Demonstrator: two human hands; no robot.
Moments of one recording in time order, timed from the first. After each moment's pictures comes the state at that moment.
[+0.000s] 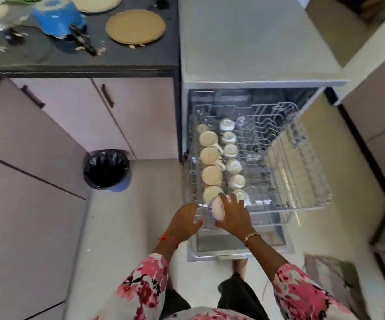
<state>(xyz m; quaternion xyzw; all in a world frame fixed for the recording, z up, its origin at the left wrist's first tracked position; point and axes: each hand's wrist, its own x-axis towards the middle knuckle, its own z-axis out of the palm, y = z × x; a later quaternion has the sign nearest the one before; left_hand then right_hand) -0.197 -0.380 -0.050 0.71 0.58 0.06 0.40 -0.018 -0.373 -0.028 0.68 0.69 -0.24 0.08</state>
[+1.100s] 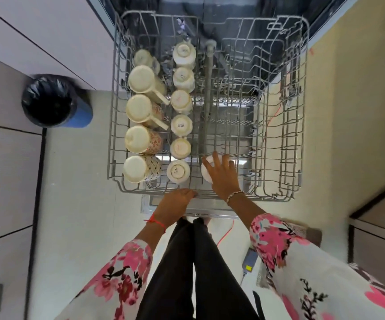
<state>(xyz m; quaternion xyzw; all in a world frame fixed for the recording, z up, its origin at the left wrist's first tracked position) 0.031 -0.345 -0.154 0.76 0.55 0.00 0.33 0.197 -0.262 -0.169 0.50 0.81 -0.15 0.25</state>
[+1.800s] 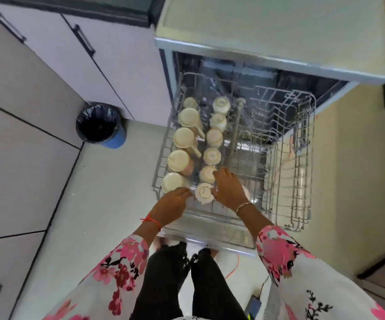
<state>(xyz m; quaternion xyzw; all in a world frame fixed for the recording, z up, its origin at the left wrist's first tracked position) -0.066 -0.340 -0.091 0.78 0.58 0.07 0.23 0.126 -0.246 -0.078 0.47 0.86 -0.19 0.09</state>
